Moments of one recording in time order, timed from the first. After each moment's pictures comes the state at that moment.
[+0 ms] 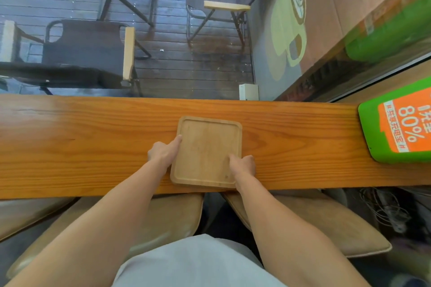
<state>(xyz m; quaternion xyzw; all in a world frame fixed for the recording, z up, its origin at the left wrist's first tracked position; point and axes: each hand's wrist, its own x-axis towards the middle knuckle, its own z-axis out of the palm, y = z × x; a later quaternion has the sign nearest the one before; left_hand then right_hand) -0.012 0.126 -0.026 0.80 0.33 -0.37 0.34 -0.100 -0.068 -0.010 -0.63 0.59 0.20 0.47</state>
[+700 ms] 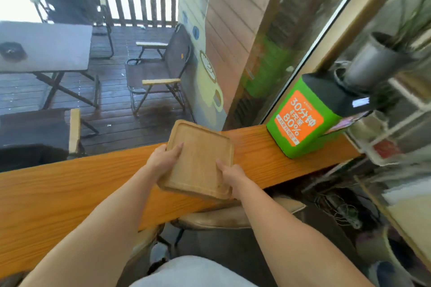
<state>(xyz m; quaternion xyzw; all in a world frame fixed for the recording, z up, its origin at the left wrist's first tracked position) -0.049 0.011 0.121 0.81 0.00 -0.37 0.45 -0.179 -0.155 0.120 -0.60 0.52 0.08 0.60</state>
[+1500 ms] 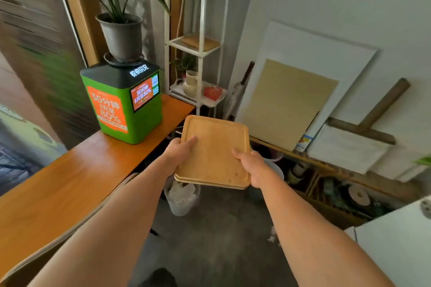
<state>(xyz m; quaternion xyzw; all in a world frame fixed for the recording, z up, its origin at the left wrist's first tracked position) -0.451 -0.292 0.214 0.69 -0.29 -0.55 0.38 -0.672 -0.323 0.211 -0.42 0.66 -0.26 0.57</state>
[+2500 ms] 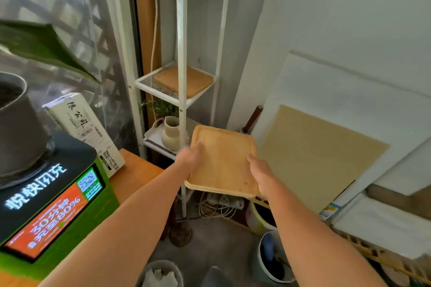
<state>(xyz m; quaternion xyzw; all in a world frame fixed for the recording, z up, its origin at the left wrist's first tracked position) -0.429 -0.791 0.205 0.71 -0.32 -0.52 0.35 -0.635 -0.815 0.205 -0.38 0.72 -0.24 0.53</state>
